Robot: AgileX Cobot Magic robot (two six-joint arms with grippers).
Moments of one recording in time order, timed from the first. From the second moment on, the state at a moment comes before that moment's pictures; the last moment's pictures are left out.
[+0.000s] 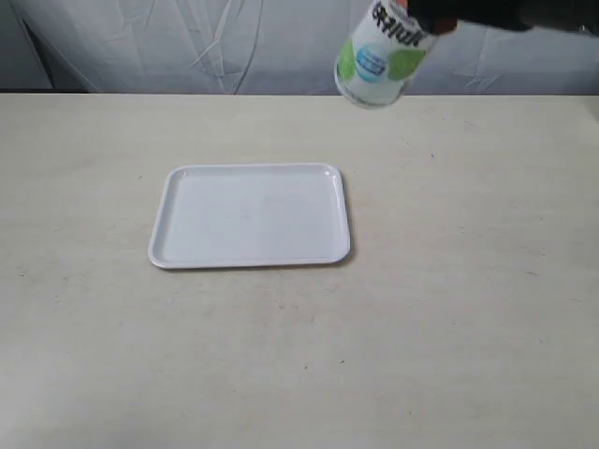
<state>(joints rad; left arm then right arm) 0.05 0.00 0.00 0.08 0.23 -0.04 0.54 1.16 -0.93 1.32 0.21 -1.33</state>
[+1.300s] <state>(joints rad) 0.05 0.00 0.00 0.08 0.23 -0.04 0.59 1.43 -1.19 1.27 0.47 -1.33</state>
